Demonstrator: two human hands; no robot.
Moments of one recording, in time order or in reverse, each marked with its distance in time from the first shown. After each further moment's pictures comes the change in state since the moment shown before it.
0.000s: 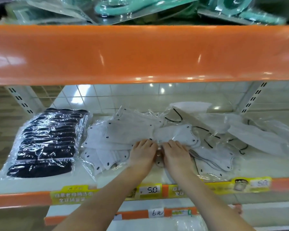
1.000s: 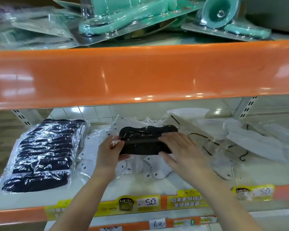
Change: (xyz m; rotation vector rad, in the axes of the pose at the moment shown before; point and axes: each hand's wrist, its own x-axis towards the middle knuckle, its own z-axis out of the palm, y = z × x) left_hand -0.001 -0.034 -0.085 -1.290 0.245 -0.858; right_hand 0.009 0.018 -0.084 0.146 0.195 -0.257
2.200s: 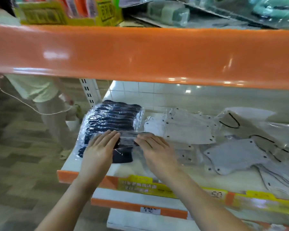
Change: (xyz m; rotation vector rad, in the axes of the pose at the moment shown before) left_hand 0.019 -0.038 -0.238 1.329 0.158 0.847; right_hand 0.061 -0.209 0.116 0.170 -0.004 -0.218
